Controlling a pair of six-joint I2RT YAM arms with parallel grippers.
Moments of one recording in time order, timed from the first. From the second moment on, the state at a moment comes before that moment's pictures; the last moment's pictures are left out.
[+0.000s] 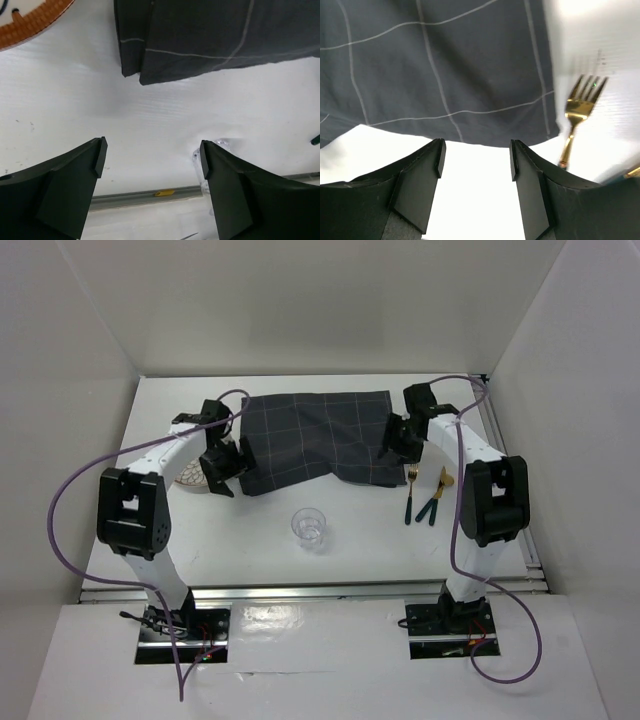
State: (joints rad) left arm -0.14 1.77 1.37 -0.93 0.21 -0.59; right arm 0.17 1.83 1.43 -0.68 -0.11 0.46
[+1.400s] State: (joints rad) left arm -0.10 1.94 1.67 -0.88 0.27 -0.52; right arm 0.10 1.95 1.34 -0.64 -0.20 0.43
